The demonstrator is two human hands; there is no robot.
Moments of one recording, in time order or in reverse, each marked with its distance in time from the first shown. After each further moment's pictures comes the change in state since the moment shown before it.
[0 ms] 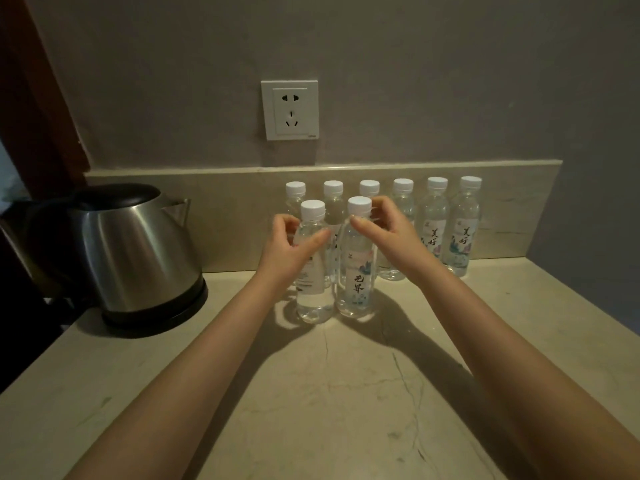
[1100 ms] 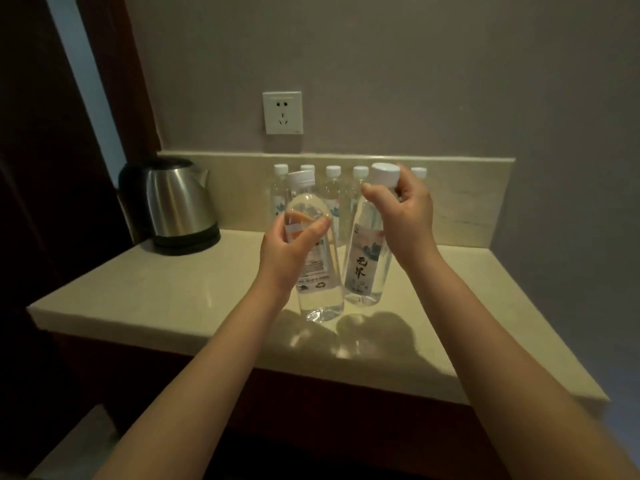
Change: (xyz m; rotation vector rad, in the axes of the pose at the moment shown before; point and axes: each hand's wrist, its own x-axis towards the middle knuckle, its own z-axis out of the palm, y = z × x) left_hand -0.178 0.116 0.114 -0.214 0.288 0.066; right_hand -0.137 -0.070 -0.122 0.291 0.140 -0.303
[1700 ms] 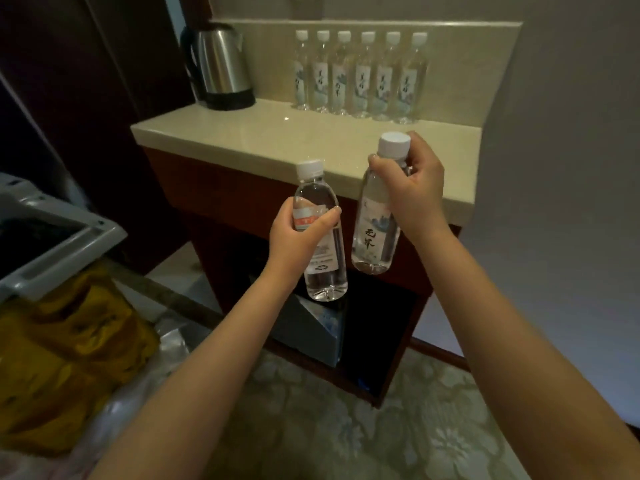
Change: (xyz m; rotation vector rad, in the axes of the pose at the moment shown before) left_hand -0.311 0.017 0.120 0.124 0.242 -0.160; right_hand -0.204 -0.053 -0.172 0.079 -0.203 0.100
